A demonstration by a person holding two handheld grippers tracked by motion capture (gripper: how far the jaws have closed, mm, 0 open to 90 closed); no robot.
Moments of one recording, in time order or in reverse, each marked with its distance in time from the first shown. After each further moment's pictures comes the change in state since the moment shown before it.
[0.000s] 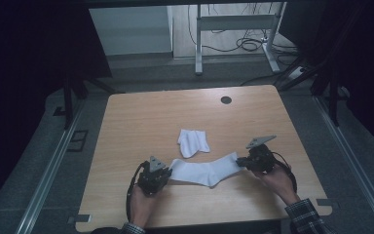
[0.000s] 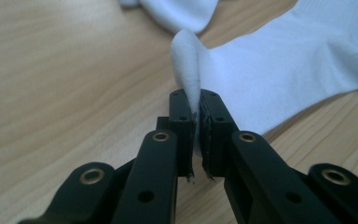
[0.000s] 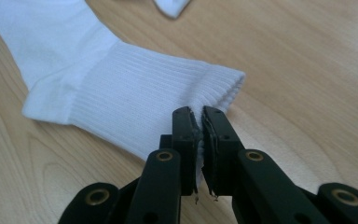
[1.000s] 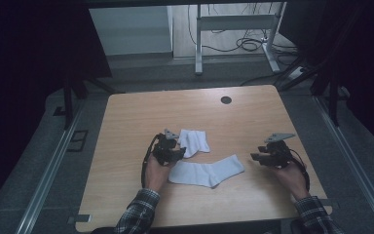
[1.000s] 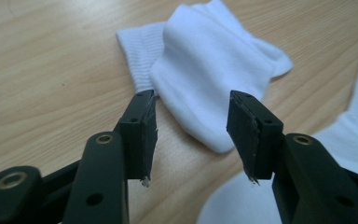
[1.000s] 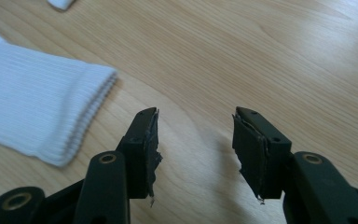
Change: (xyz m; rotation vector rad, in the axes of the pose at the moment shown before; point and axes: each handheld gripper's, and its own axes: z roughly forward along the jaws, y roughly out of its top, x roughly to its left) left arm 0.023 0.083 0.062 0.041 0.013 -0.006; right arm -0.056 -0.029 -0.016 -0.080 -0.174 0.061
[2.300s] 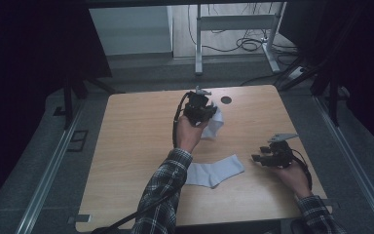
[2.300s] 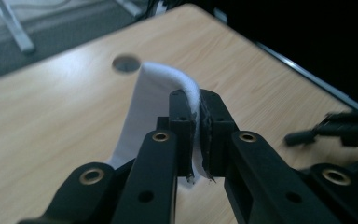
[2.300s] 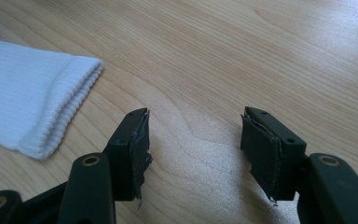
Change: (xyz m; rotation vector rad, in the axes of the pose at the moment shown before) left arm -0.054 0.162 -0.023 -0.193 -0.161 0.044; right arm -0.013 -0.010 0.006 -0.011 0.048 0.034
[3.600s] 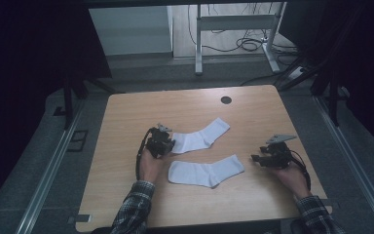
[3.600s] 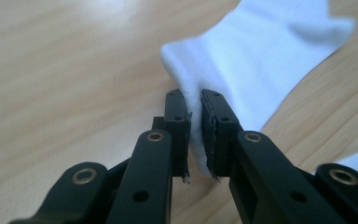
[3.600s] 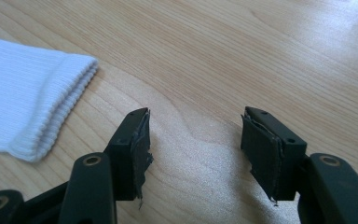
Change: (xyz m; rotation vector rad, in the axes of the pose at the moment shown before) left arm 0.082 -0.170 -0.025 0.230 0.203 -0.059; right arm 0.007 0.000 0.002 -0.002 -0.053 -0.021
